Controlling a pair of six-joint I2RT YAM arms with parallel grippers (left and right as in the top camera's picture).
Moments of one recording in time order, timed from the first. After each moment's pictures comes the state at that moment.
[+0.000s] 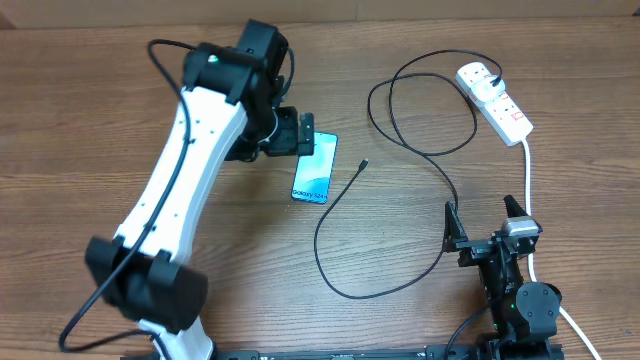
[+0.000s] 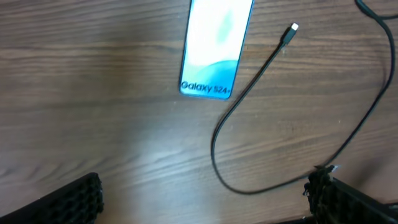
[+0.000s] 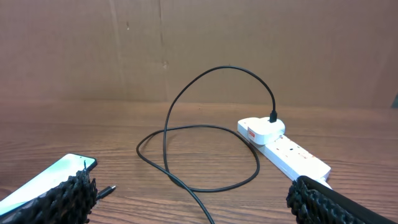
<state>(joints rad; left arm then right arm) -0.35 1.88 1.94 -1.49 0.14 -0.38 0.06 0.01 0.02 -0.04 -0.05 0.02</state>
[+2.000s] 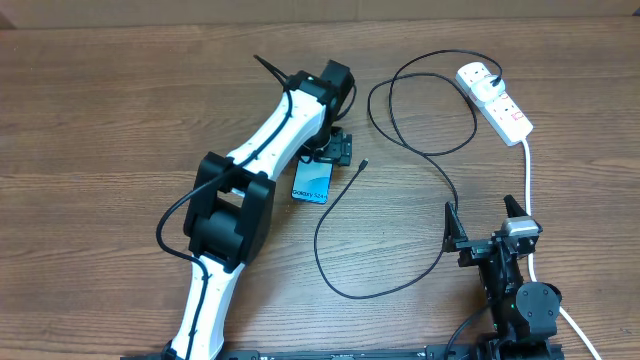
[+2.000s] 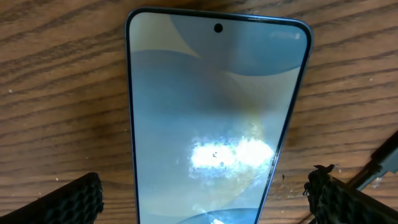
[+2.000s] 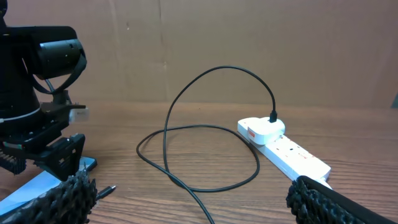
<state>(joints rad) -0.50 2.32 1.94 -1.16 -0.05 -0.41 0.06 0.01 0.02 -0.03 -0.05 0.02</state>
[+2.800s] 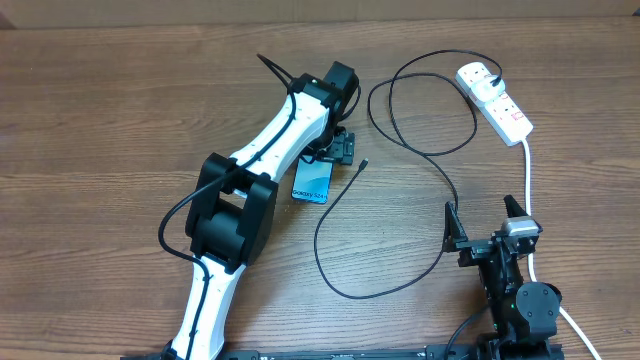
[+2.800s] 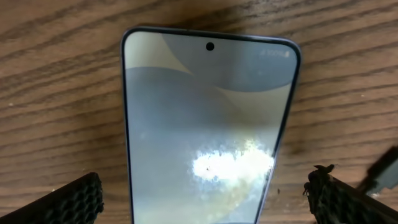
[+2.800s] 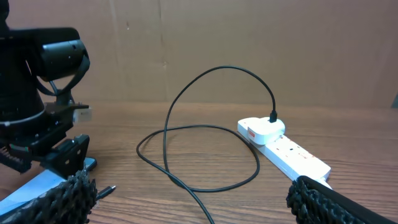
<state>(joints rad) -0.51 2.32 1.92 -1.11 -0.07 -0.42 0.06 0.01 0.02 -0.04 -0.05 0.02</state>
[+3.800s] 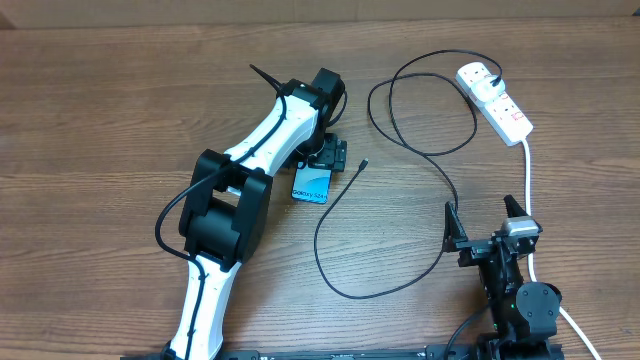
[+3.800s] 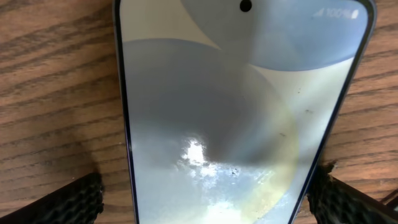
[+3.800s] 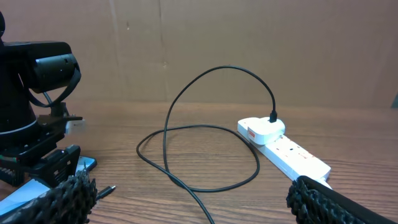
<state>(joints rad) -0.47 2.32 1.84 -1.08 0.00 -0.36 0.06 0.01 0.02 -0.03 -0.05 0.02</state>
